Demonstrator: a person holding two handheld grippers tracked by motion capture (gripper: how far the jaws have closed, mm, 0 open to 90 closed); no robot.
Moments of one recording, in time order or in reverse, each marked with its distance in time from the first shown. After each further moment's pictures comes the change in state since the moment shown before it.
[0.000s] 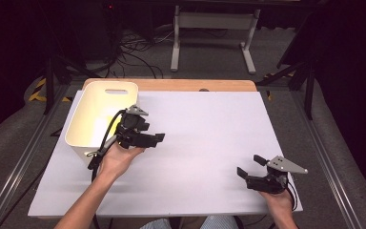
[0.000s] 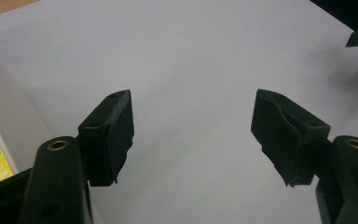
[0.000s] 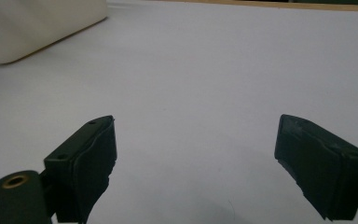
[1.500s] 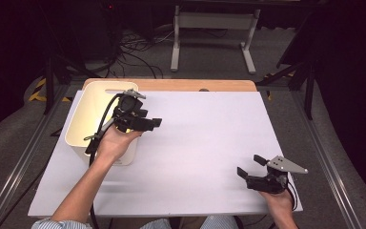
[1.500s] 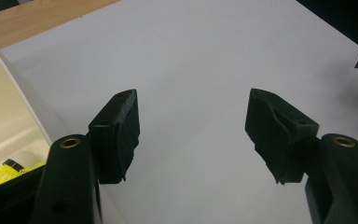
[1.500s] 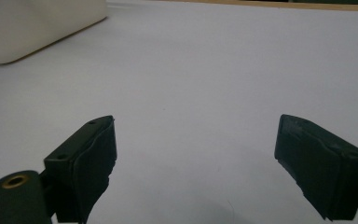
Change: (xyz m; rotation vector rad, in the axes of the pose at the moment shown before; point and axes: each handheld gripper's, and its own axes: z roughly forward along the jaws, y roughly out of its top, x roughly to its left) left arm 0.019 0.033 -0.008 0.007 0.014 -0.004; right arm 0.000 0.000 0.000 0.001 0.000 0.001
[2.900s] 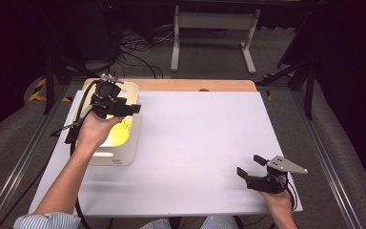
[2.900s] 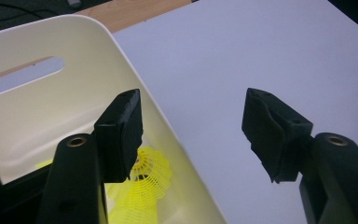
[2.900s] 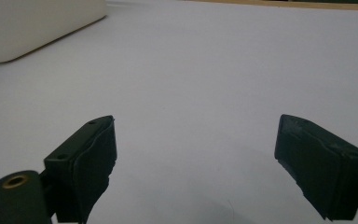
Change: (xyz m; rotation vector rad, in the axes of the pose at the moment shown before) left arm 0.045 0.013 -0.032 0.003 0.108 -0.051; right arm 0.000 0.000 0.001 0.004 -0.002 -0.004
